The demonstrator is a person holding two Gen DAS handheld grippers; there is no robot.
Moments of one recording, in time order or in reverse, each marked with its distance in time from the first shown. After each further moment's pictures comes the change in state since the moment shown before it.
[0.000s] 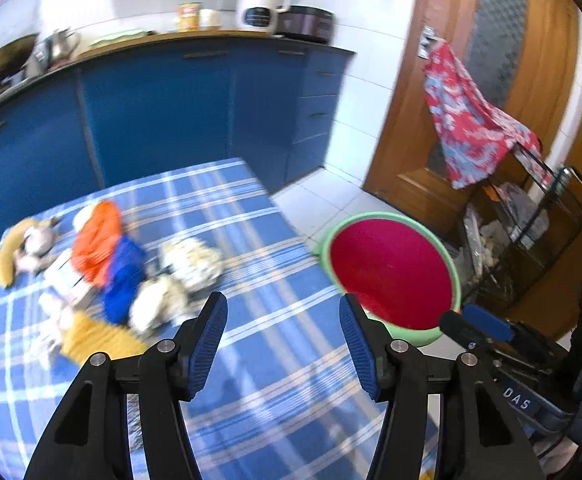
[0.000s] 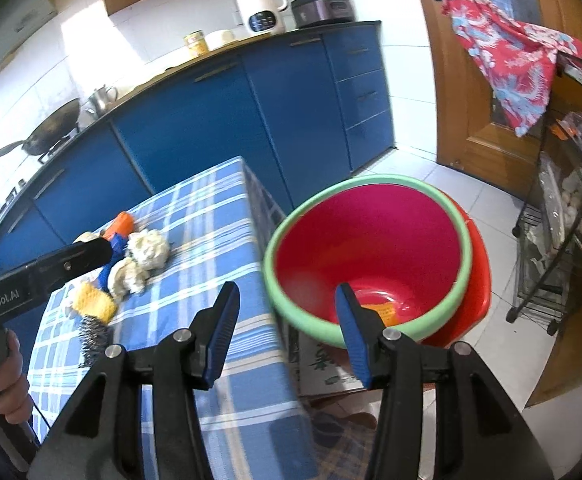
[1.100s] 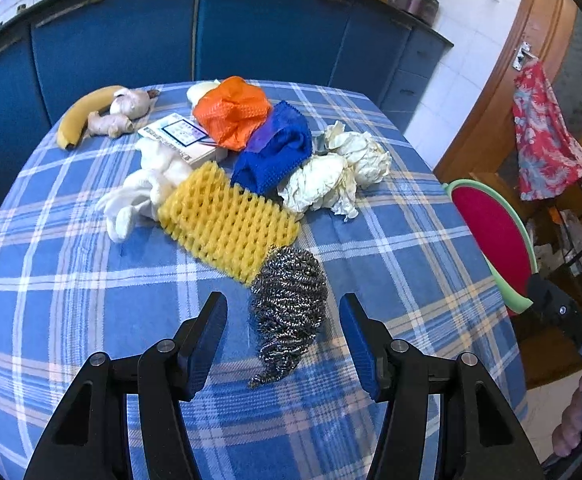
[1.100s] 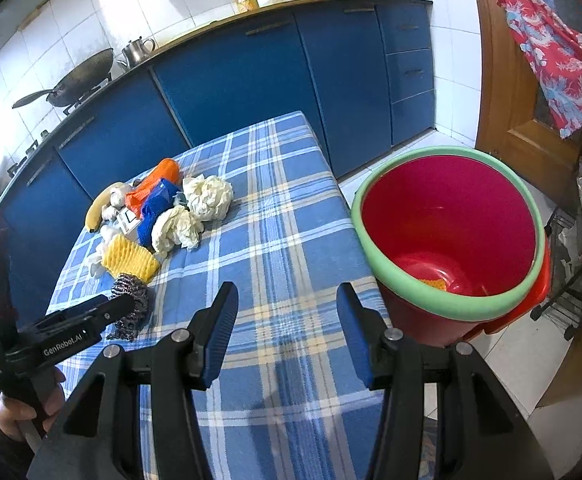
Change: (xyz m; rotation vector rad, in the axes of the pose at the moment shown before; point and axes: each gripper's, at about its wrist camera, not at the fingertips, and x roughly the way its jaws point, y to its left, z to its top) left arm 0.024 0.108 -0.081 -0.235 0.130 0.135; right arm 0.036 0.072 -0.019 -0.084 0.119 0.067
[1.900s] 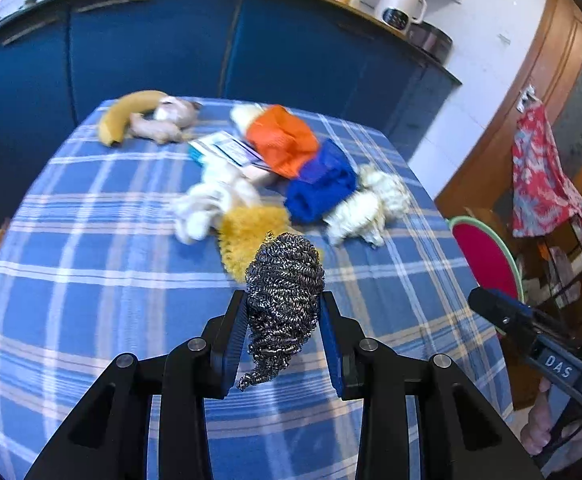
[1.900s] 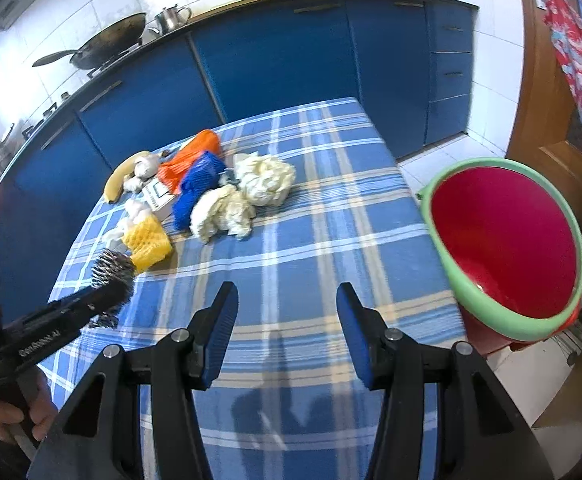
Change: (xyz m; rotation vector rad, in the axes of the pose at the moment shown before) left arm -0.038 0.050 -0.004 -0.101 -0.091 -0.032; right arm 0.034 0.062 0.005 -0.115 0.066 0.058
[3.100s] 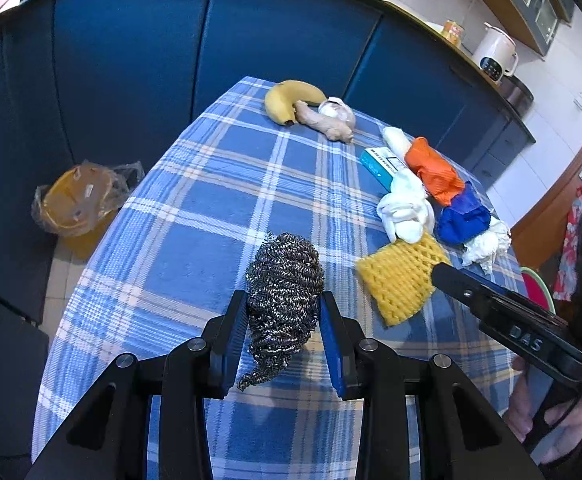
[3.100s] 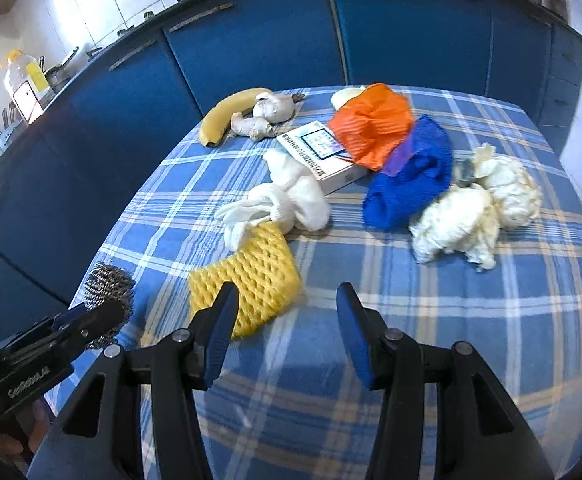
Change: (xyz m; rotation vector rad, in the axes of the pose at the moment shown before) left arm -0.034 0.122 -0.024 -0.232 -0.033 0.172; right arm 0.098 0.147 0.014 -0.219 0.132 0.192
